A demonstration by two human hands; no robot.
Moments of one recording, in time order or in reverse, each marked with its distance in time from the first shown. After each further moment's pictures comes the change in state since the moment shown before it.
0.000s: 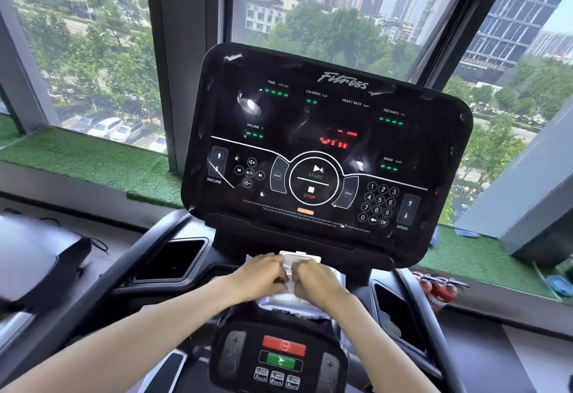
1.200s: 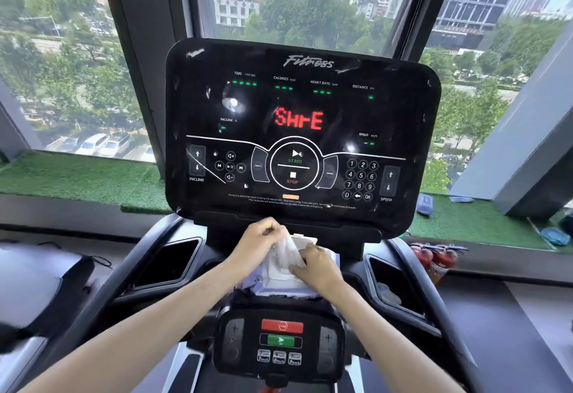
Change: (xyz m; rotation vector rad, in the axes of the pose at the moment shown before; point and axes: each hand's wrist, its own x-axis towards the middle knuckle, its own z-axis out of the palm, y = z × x) left_hand -0.005 0.033 -0.040 -0.962 0.328 -0.259; right_hand -0.018 0.007 0.011 0.411 0.123 0.249
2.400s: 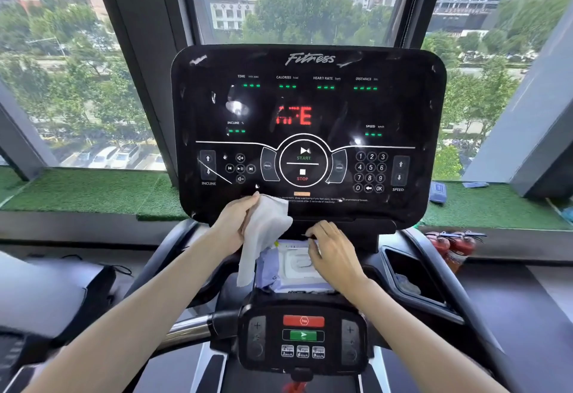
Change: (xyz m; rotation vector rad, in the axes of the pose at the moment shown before) left_hand 0.027 0.012 -0.063 -0.601 0.083 -0.326; right_hand -0.010 -0.011 -0.007 -0.011 0.603 -0.382
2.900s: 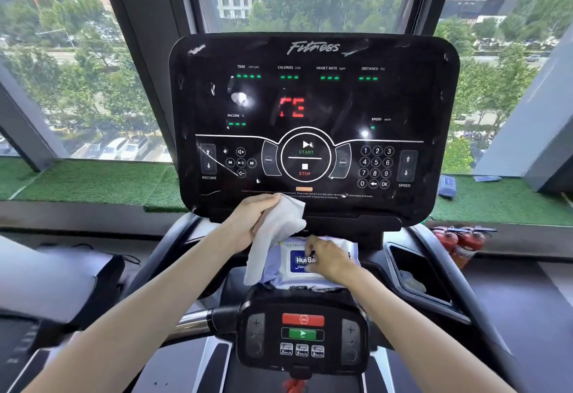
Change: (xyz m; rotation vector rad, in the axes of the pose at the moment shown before) left_hand -0.001 -0.007 0.020 0.168 -0.106 0.007; right_hand 0.006 0.024 0.031 0.128 -0.763 0.368
